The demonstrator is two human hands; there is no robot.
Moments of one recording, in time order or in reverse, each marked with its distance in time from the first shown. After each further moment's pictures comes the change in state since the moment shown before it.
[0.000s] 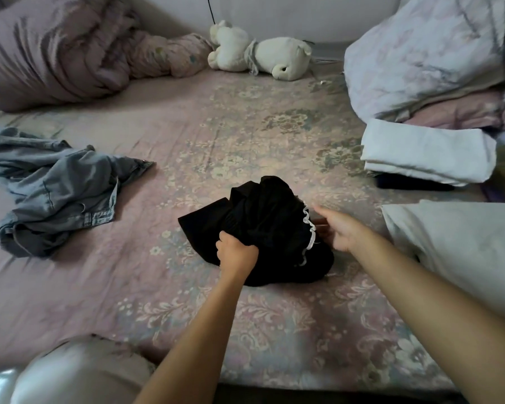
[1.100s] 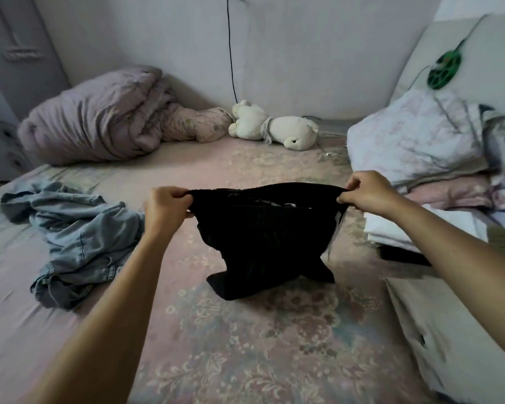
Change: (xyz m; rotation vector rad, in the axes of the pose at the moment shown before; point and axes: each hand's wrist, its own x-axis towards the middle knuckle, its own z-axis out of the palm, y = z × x) left_hand 0.034 0.130 -0.202 -0.283 0.332 0.536; right_hand -0.085 -0.192 -0.004 -0.953 0.362 -0.805
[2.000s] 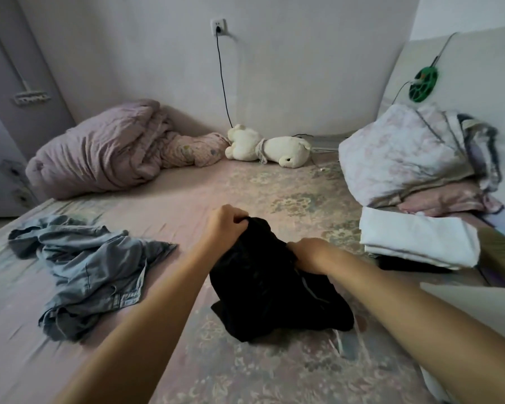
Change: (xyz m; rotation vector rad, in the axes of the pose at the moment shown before) left_hand -0.029 0.047 0.065 0.431 -0.330 0.417; right_hand -0.029 -0.023 0.087 -0.547 -0.569 -0.312
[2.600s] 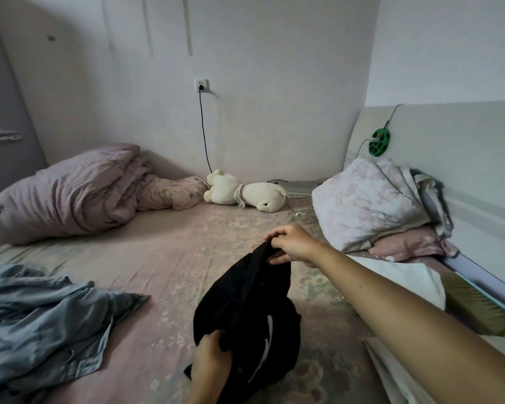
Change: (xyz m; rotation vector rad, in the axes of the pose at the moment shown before) left_hand -0.084 -0.047 0.091 -0.093 -0.162 -0.421; right_hand -0.008 -0.005 -0.100 1.251 0.379 0.142
